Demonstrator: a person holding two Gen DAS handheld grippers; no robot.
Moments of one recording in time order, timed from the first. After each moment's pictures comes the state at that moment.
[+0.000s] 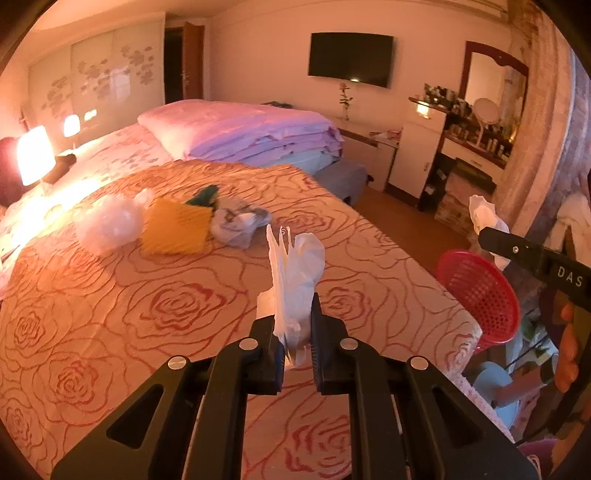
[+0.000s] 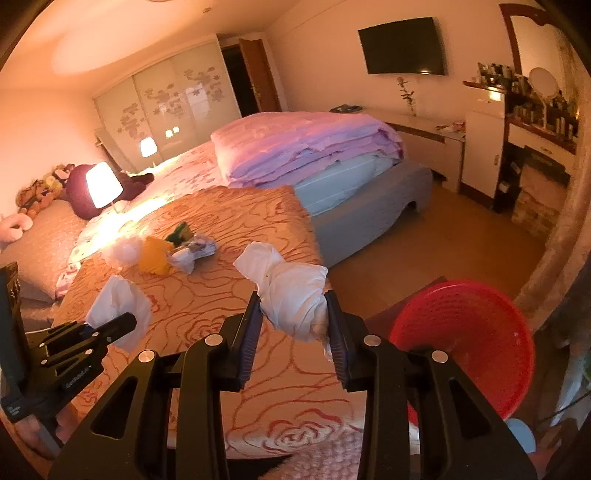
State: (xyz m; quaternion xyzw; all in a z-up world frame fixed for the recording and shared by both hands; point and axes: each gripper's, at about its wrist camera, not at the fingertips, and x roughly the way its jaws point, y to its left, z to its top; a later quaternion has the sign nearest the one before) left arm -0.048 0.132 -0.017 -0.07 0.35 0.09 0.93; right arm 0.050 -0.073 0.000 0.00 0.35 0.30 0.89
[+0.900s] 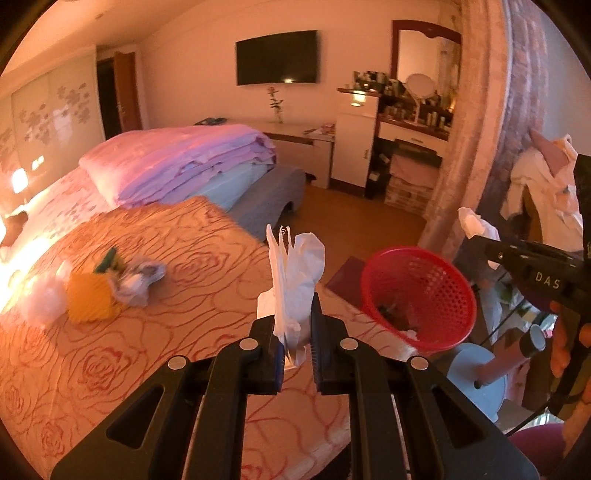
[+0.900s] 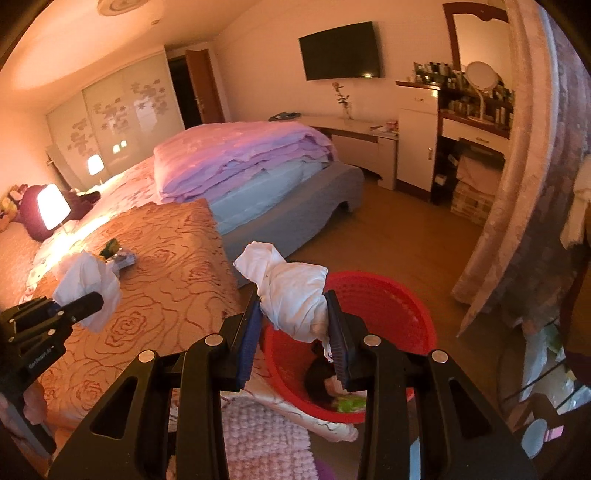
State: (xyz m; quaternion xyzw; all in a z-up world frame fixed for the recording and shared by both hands) left arm -0.004 0.044 0.004 0.00 0.35 -0.02 0.94; right arm 0.057 -0.177 0.000 0.01 0.34 0.19 0.92
